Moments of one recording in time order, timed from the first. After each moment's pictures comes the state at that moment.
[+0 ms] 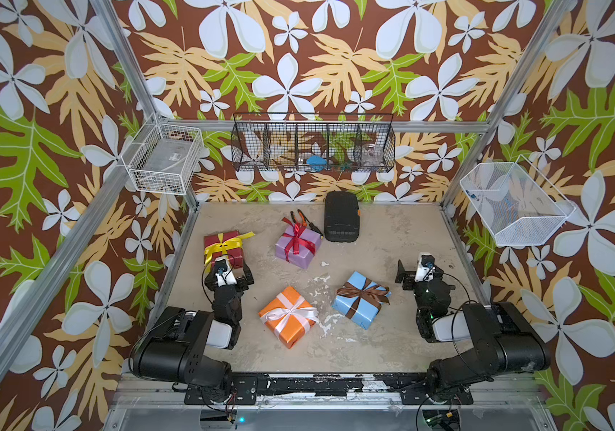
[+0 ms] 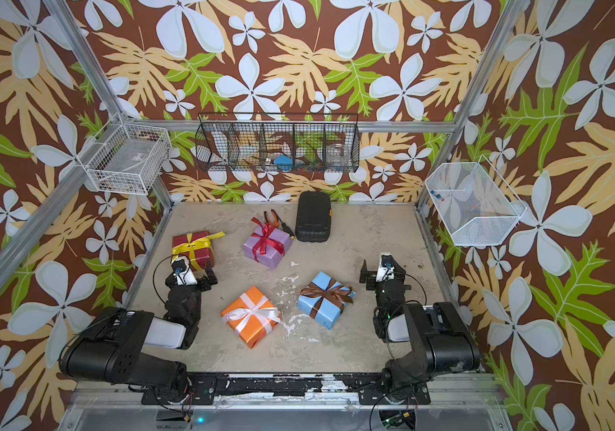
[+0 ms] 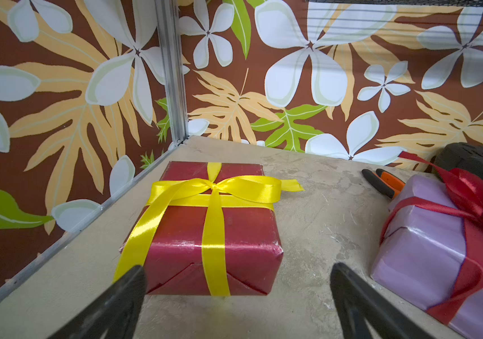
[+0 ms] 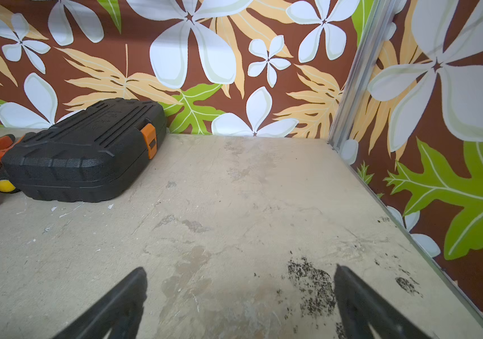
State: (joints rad) left arm -0.14 1.47 0.13 1.26 -0.41 -0.10; right arm 0.04 1.51 0.17 1.22 0.12 -0.05
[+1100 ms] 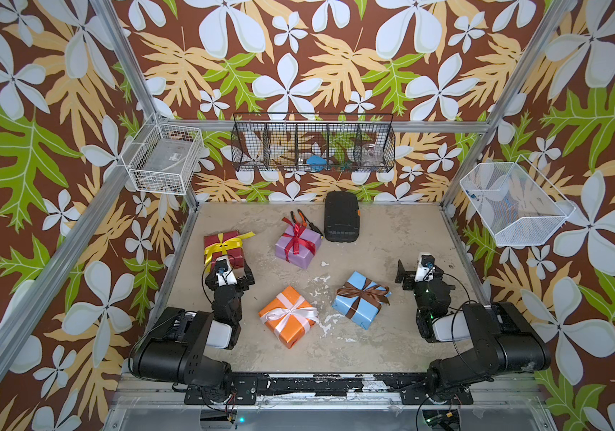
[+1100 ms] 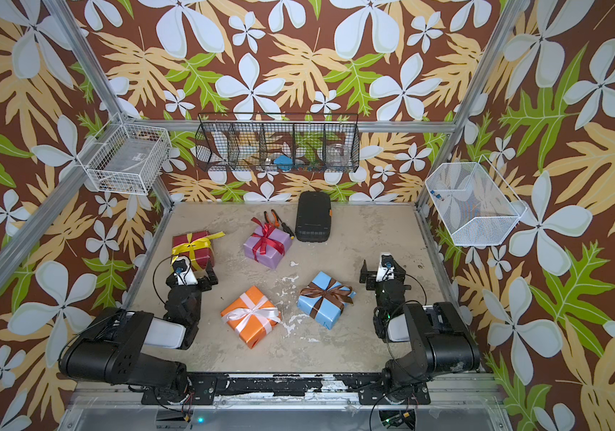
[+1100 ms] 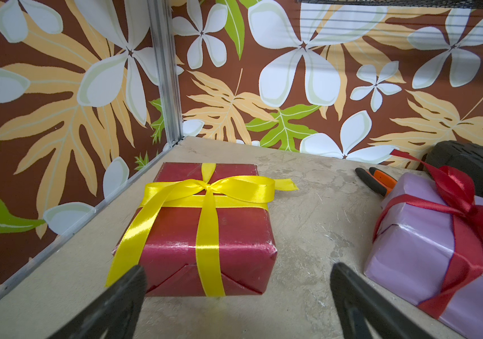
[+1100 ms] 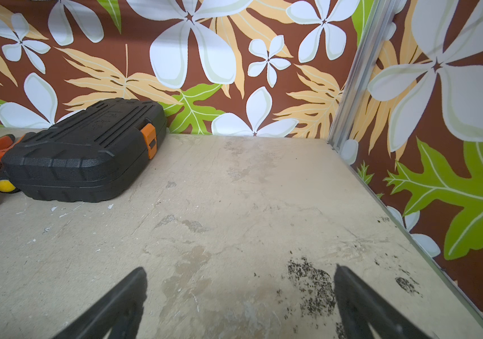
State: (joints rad) left arm -0.14 1.46 0.12 1.26 -0.39 -0.09; right arm 0.04 1.51 0.17 1.22 0.12 -0.05
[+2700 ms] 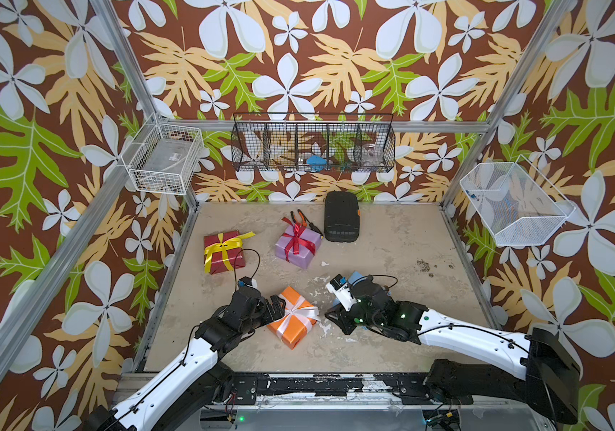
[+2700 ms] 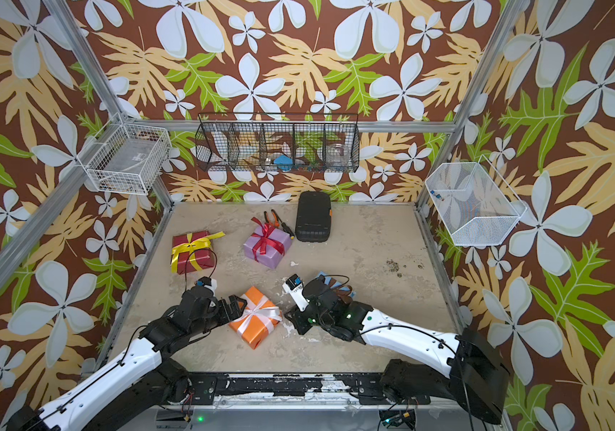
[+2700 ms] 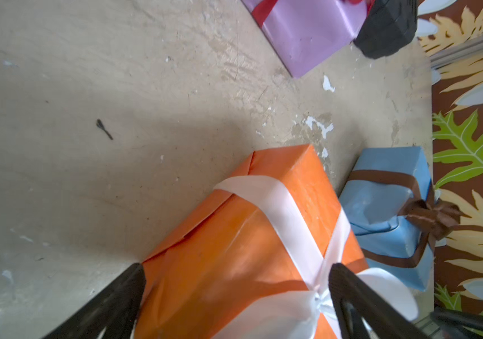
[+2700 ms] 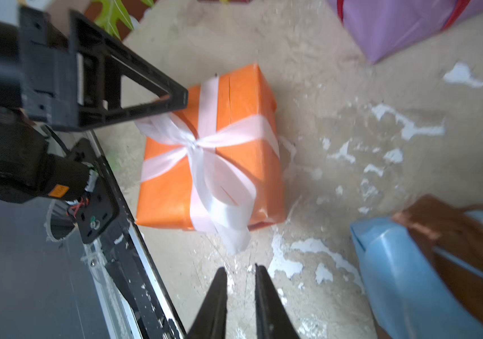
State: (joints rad) left arm -0.55 0.78 0.40 -0.42 0.03 -0.89; right arm 0.94 1.24 0.67 -0.19 -0.17 0.35
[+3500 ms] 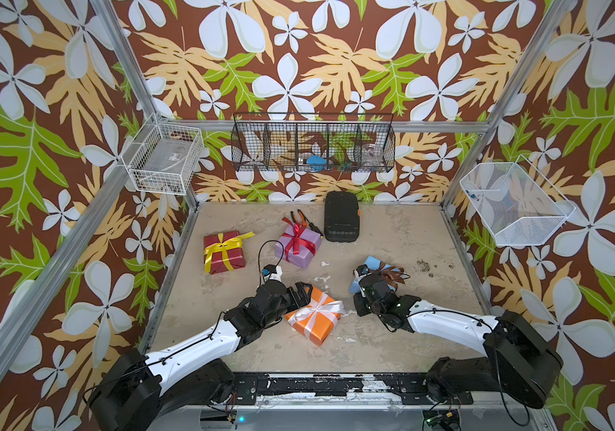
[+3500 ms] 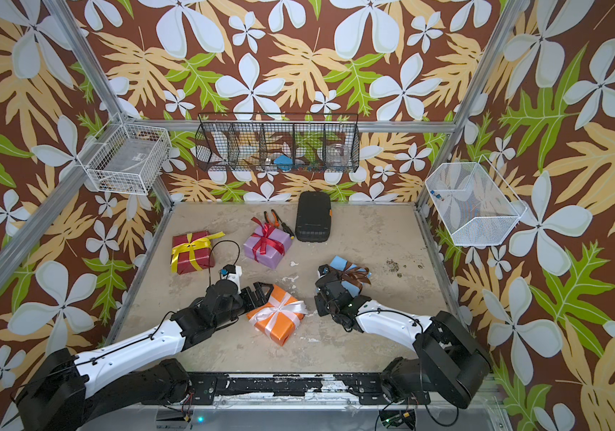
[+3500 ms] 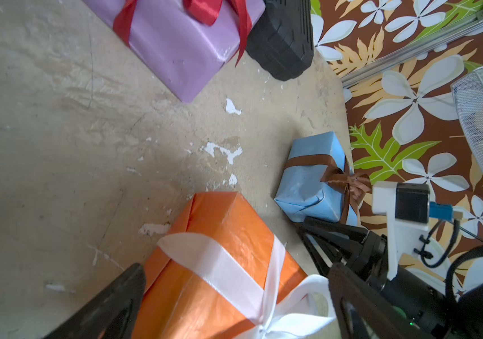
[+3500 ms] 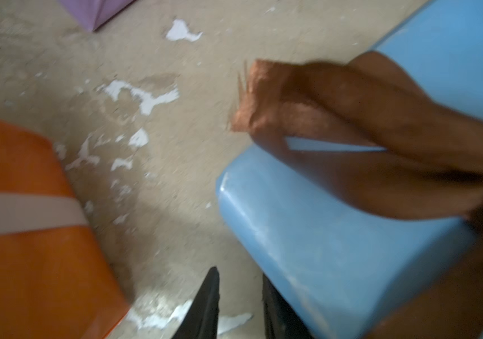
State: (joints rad) left arm -0.75 1.08 0.47 0.05 -0.10 -1.01; right arm 0.66 1.38 0.60 -0.11 0.22 0.31
